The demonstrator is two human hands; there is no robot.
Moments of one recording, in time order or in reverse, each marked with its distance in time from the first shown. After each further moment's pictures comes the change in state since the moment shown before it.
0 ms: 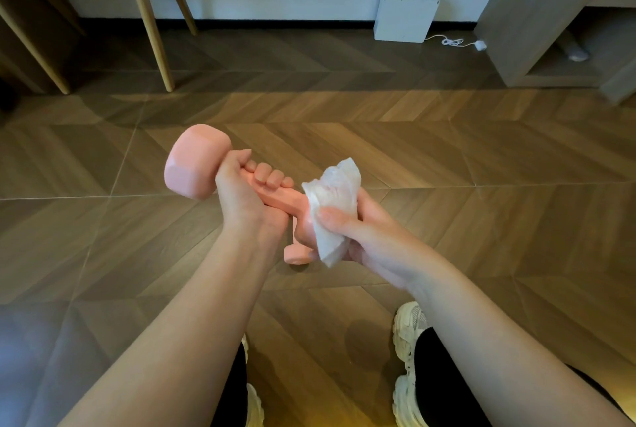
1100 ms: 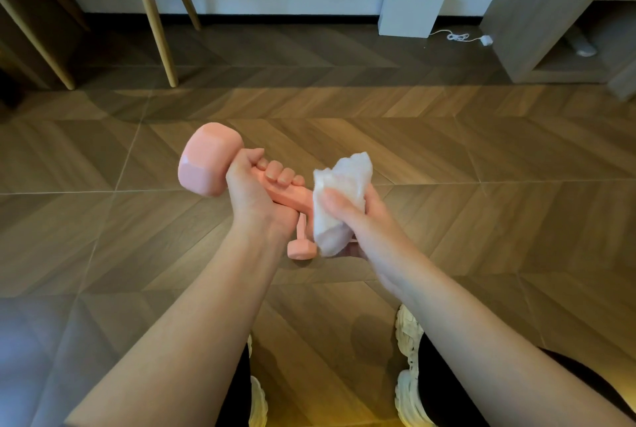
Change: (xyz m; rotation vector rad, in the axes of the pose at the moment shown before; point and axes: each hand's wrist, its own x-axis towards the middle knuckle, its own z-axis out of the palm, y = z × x) left_hand -0.002 -0.004 -0.003 -0.031 -0.045 -0.052; right_hand 0.000 0.006 0.012 -0.055 0.204 -0.055
